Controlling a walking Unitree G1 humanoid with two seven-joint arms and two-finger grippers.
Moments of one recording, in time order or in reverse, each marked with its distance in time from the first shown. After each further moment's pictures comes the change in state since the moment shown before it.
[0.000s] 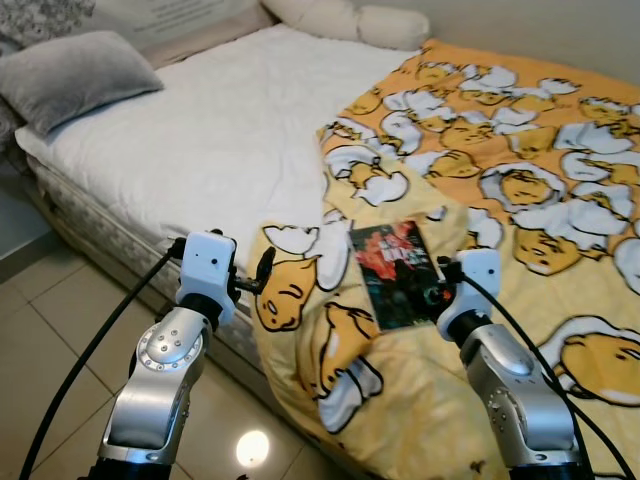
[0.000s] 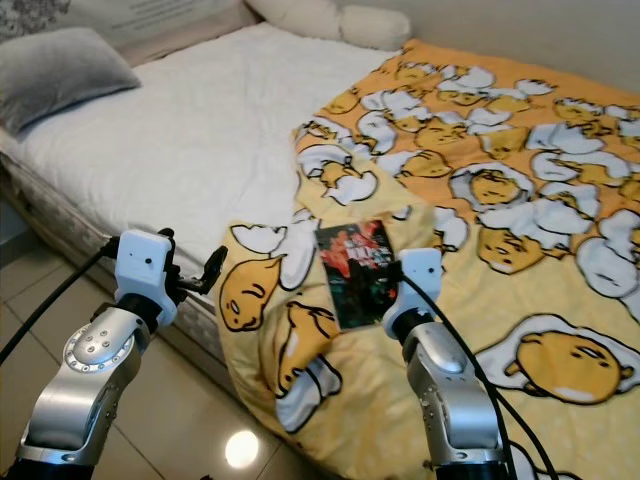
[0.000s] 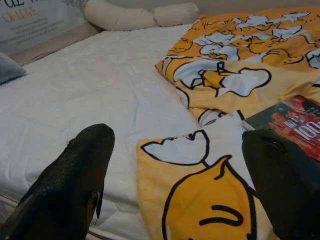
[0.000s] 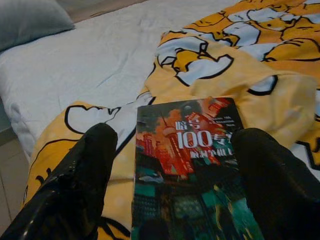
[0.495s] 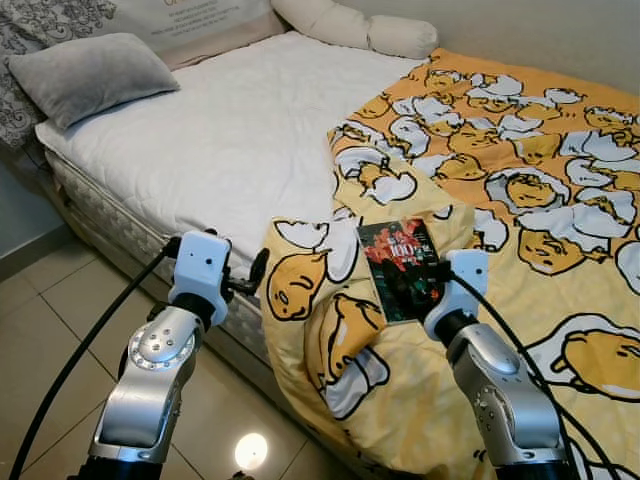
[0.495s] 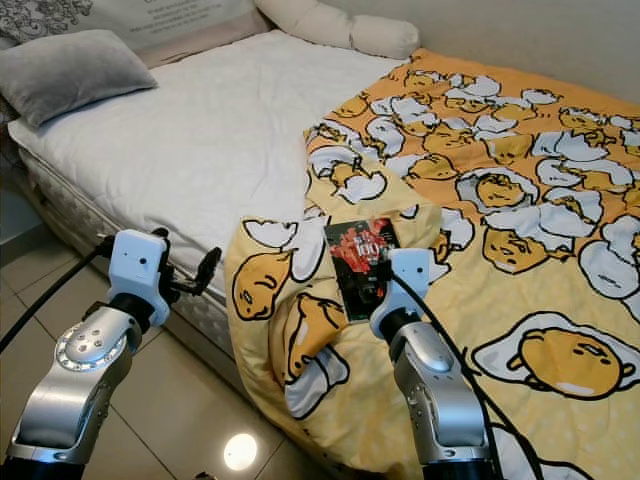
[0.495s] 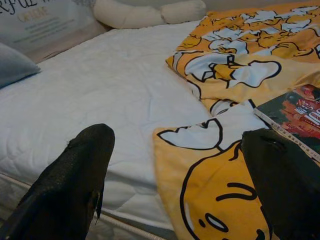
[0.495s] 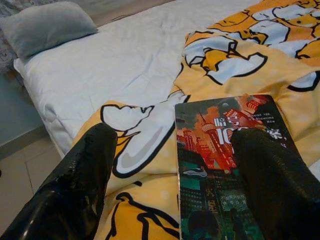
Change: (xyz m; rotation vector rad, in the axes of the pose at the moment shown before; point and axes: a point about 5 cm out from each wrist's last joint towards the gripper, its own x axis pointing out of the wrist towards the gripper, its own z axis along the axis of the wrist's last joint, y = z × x) left arm -0.001 0.007 -0.002 0.030 0.015 -0.010; right arm 0.004 0.007 -0.003 0.052 0.004 0.017
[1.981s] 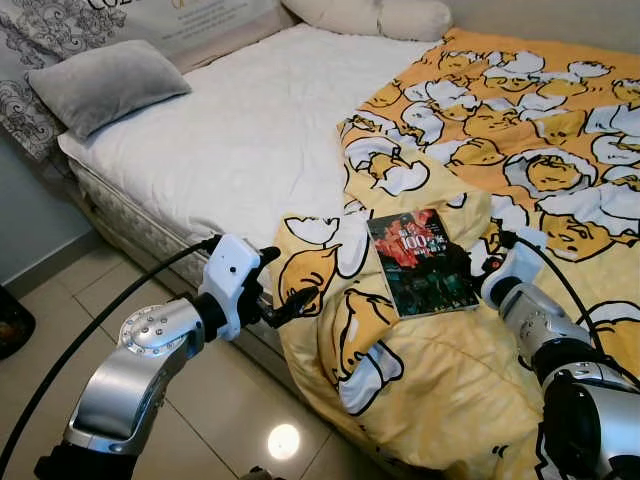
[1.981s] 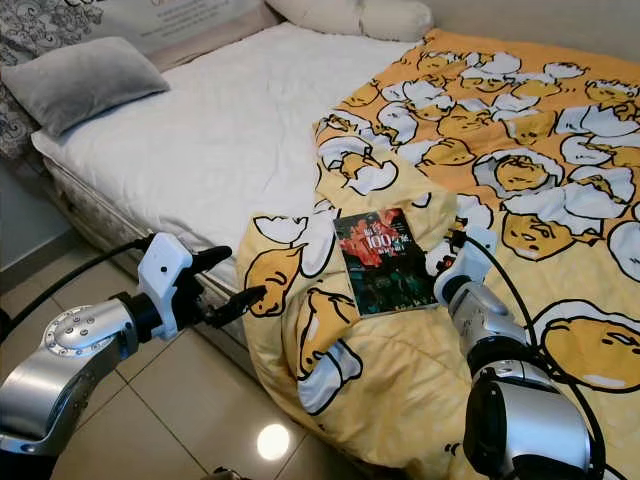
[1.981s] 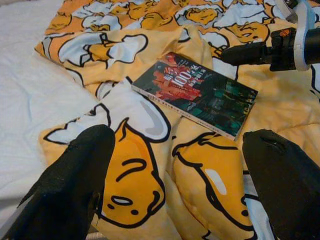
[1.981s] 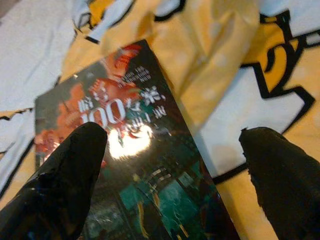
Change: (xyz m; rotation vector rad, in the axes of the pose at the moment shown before) left arm -0.010 -0.020 0.015 -0.004 0.056 -0.549; right arm 0.042 -0.121 0.000 0.223 0.161 -0.286
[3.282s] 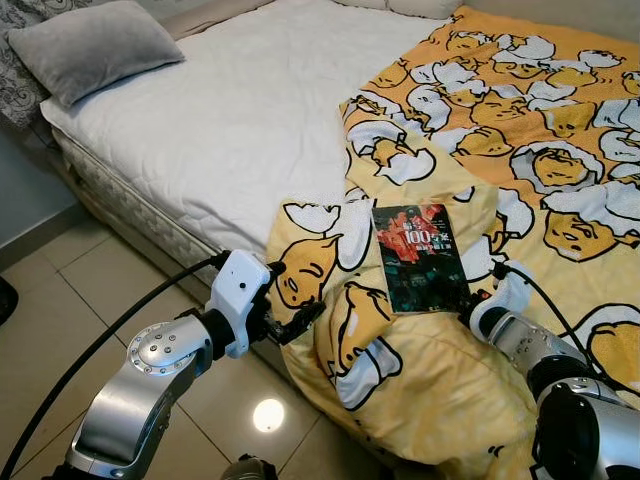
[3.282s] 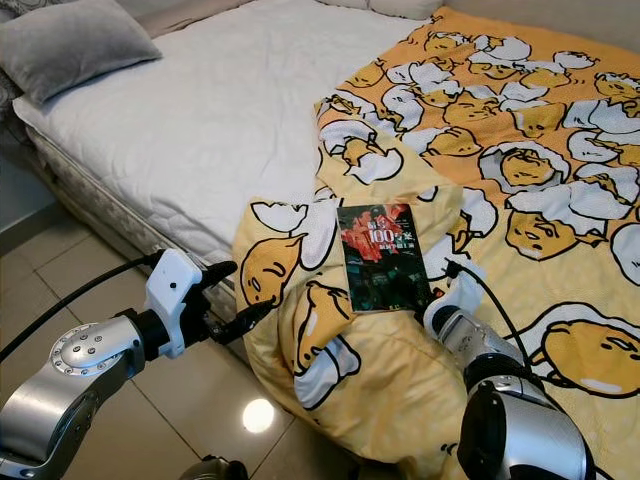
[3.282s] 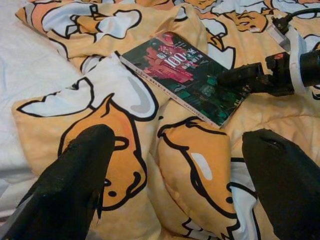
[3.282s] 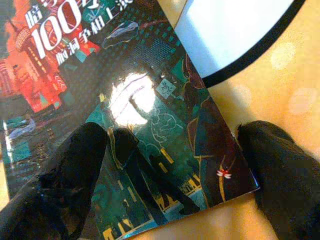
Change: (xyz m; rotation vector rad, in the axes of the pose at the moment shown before) left arm -0.001 -0.017 -0.005 -0.020 0.027 0.001; right arm -0.007 -0.001 -0.042 0.248 0.202 0.034
